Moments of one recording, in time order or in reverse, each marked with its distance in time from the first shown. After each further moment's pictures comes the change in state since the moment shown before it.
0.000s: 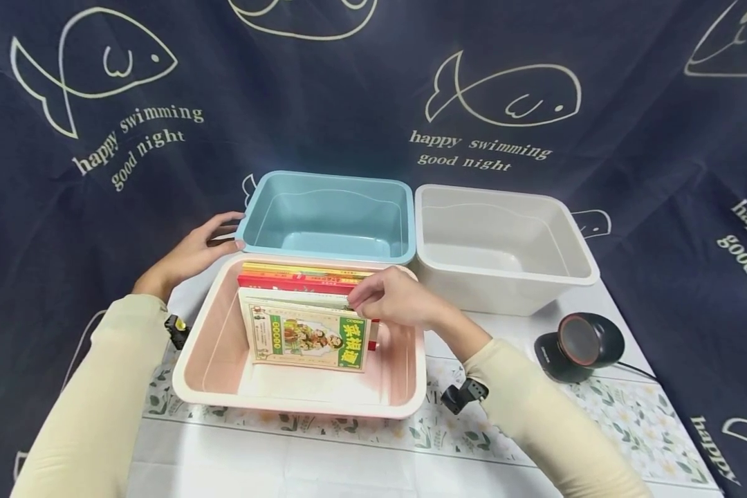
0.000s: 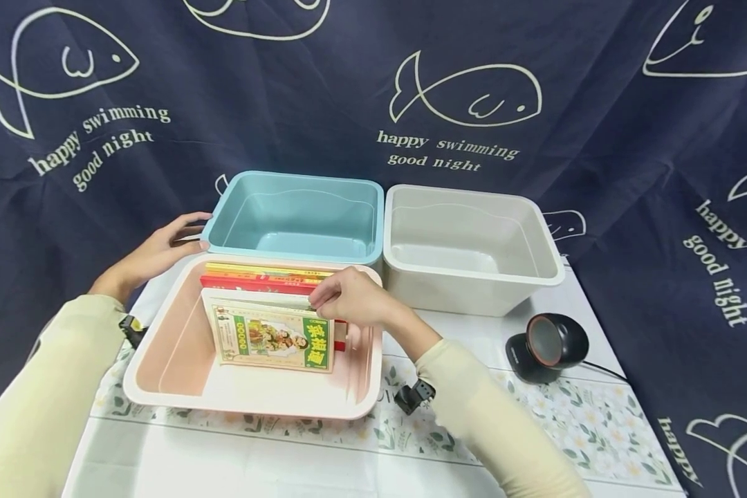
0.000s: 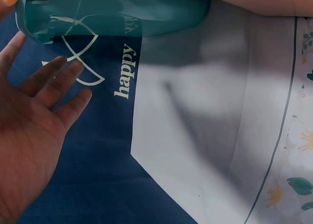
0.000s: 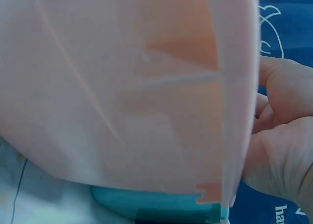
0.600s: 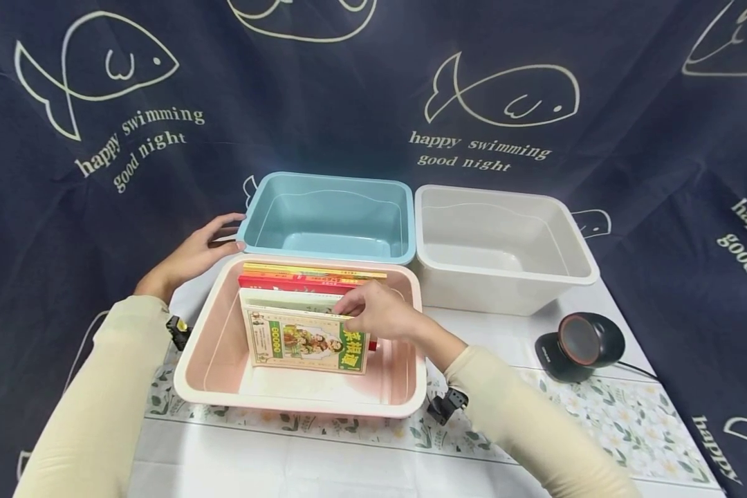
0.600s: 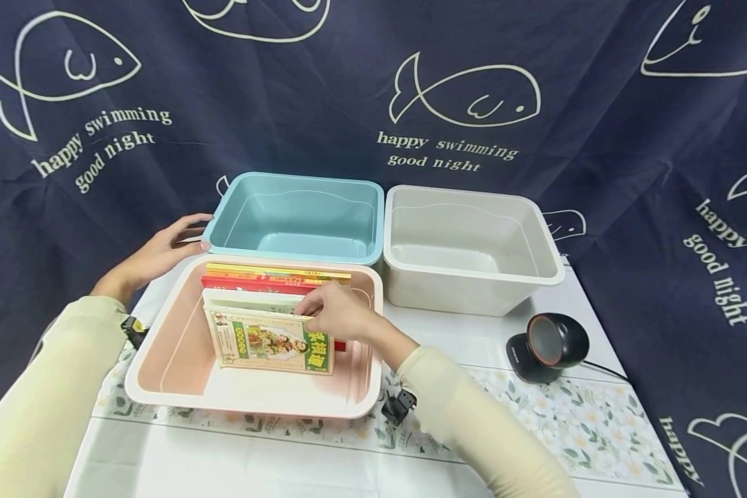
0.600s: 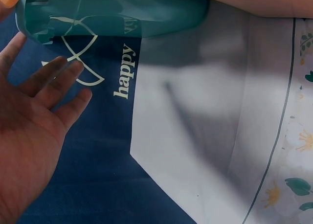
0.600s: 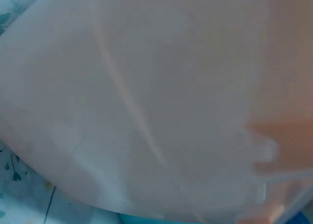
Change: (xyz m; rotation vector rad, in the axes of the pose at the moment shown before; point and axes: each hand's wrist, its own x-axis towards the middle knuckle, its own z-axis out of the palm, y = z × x) left_hand -0.001 0.000 -0.001 -0.009 0.001 0.038; right_hand 0.012 0.002 0.033 -0.125 0.032 0.030
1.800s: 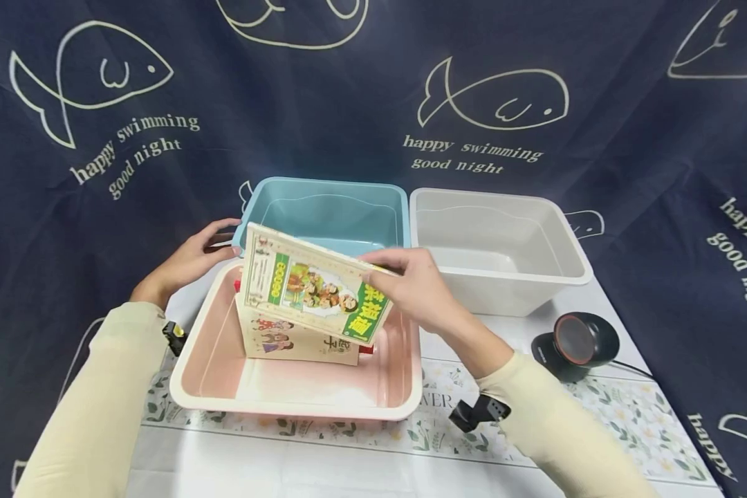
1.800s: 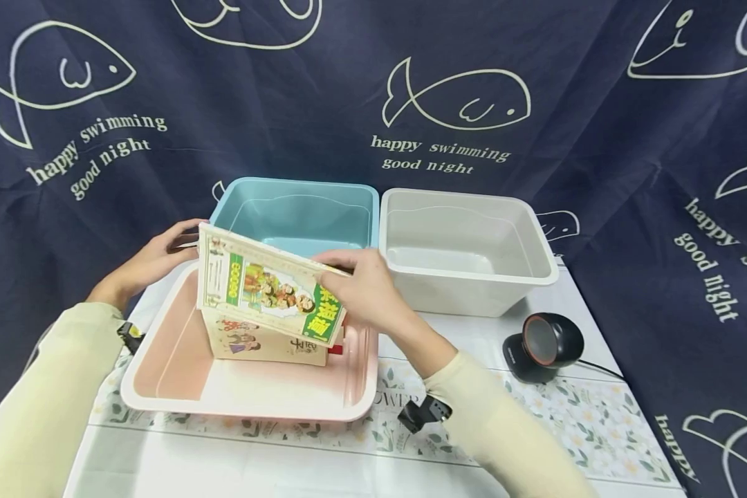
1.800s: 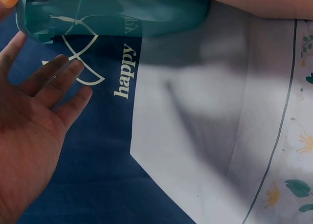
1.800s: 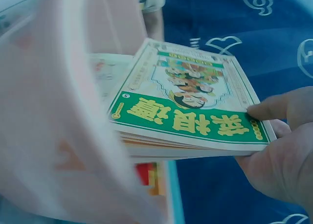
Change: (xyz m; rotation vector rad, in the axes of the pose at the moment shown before) left_hand -0.001 -0.001 0.000 0.003 0.001 0.004; right_hand -0.048 -0.039 -0.049 0.348 0.368 -0.115
